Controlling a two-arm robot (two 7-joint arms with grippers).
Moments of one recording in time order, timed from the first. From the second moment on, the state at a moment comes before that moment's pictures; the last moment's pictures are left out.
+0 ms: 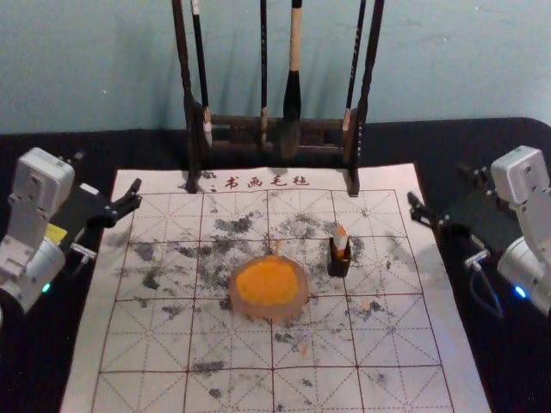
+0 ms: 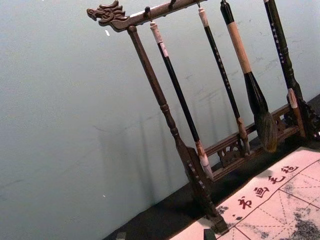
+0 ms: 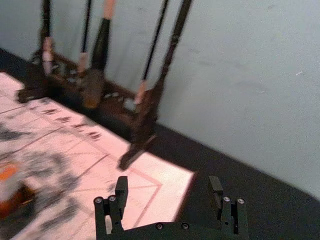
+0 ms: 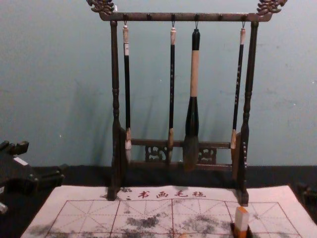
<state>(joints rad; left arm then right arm) -0.20 0.60 0.45 -1.41 -0.25 -0.12 0.03 0.15 0.61 -0.43 -1.48 0.30 -0.06 0.05</state>
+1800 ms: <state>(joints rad) -0.20 0.60 0.45 -1.41 -0.25 -0.12 0.03 0.17 0.40 -0.45 -1.57 0.35 0.37 0.22</state>
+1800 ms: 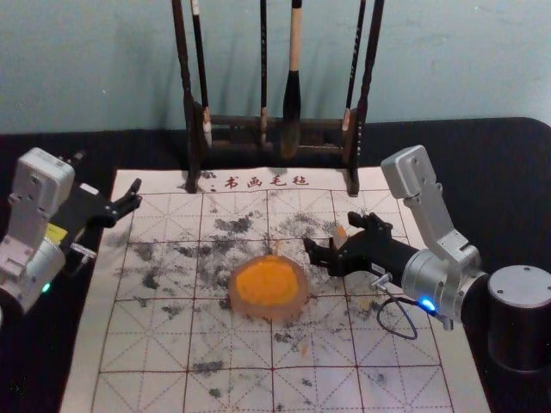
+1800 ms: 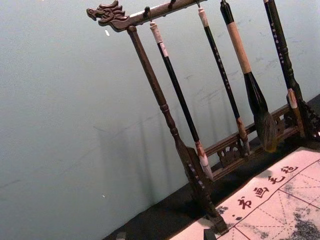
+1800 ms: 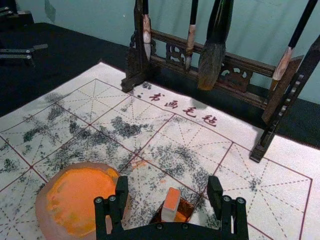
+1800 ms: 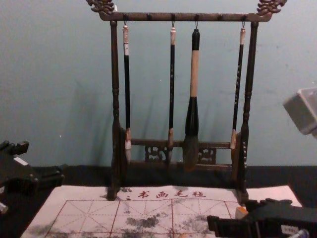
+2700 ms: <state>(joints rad) -0.20 0.60 0.45 -1.41 -0.25 -0.12 0.03 0.16 0.38 -0.43 -1.57 0.31 0.38 0.23</state>
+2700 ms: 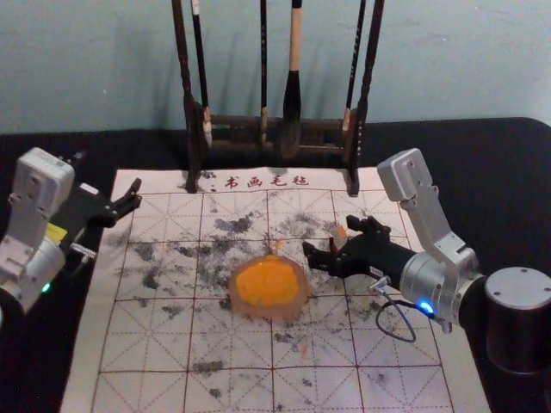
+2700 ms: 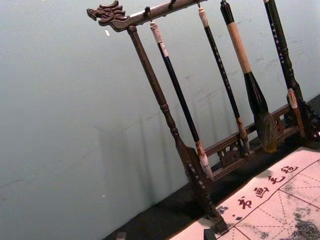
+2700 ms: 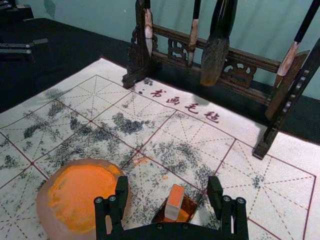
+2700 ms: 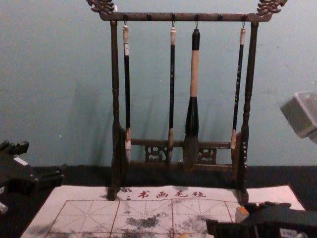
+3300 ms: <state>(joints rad) -0.20 0.60 0.45 -1.41 -0.25 -0.12 0.03 0.16 0.38 -0.43 -1.57 0.31 0.38 0.23</state>
